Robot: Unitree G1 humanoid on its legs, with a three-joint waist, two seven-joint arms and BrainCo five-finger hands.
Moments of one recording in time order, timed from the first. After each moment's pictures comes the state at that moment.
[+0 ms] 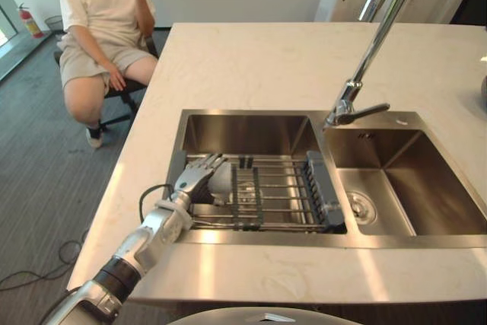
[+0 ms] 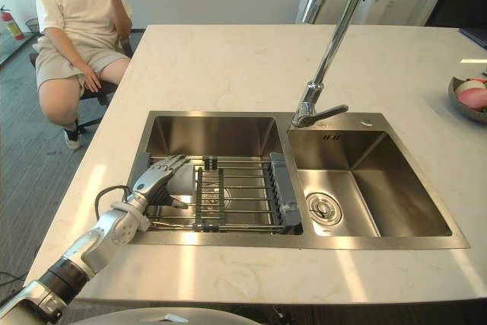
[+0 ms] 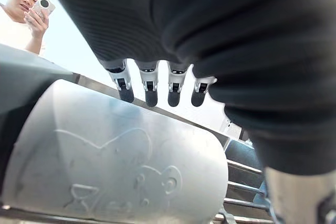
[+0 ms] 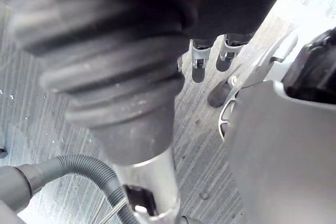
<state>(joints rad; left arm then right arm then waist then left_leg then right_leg) -0.20 0.41 -0.52 0.22 0.71 -0.09 0.13 0.24 -0.10 -0.17 0.96 0.80 0.03 0.07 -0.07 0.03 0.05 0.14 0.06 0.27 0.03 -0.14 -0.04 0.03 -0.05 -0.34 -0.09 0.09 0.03</state>
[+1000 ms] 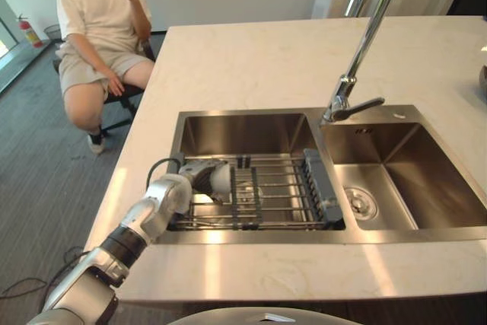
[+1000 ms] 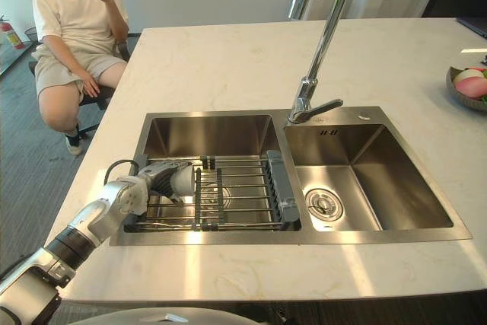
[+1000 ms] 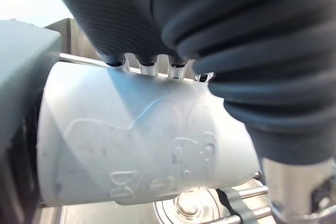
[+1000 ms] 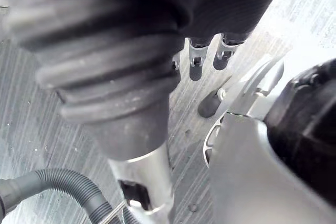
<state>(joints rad) -0.40 0.42 -0.54 0.27 0.70 0.08 -0.39 0.23 -0.13 -0.15 1.01 0.80 0.04 0.03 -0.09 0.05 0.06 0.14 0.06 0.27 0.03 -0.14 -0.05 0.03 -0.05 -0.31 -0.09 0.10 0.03</state>
